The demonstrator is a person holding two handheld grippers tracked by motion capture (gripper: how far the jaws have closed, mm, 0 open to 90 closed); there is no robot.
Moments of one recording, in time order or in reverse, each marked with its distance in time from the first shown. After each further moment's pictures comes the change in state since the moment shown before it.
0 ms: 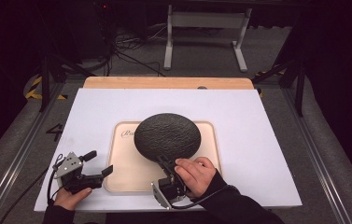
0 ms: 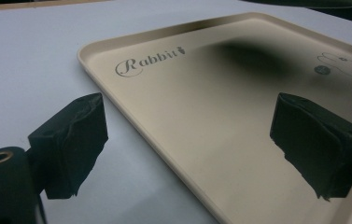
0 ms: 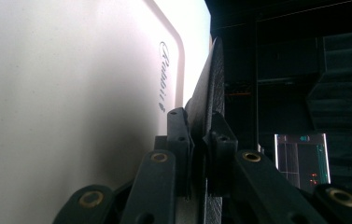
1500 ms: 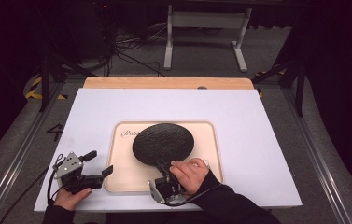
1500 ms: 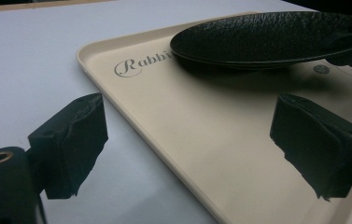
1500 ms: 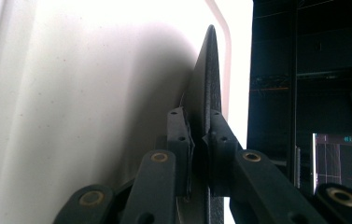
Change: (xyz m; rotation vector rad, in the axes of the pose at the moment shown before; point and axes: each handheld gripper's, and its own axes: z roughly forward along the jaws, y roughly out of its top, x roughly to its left) left arm 0.000 0.000 0.000 0.000 -0.003 0.006; right arm 0.025 -0.002 0.030 0.028 0.120 0.023
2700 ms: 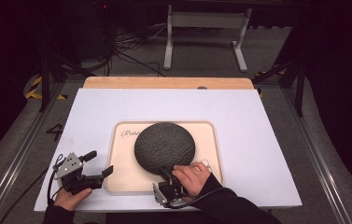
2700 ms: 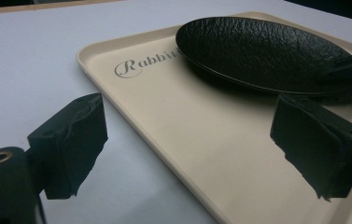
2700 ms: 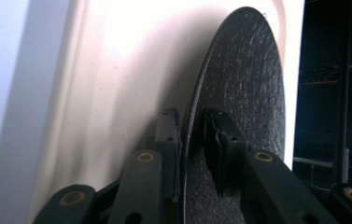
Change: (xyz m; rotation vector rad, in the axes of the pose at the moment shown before) left arm -0.001 0.000 0.000 -0.003 0.004 0.009; right arm 0.019 -0.010 0.007 0.023 0.152 0.027
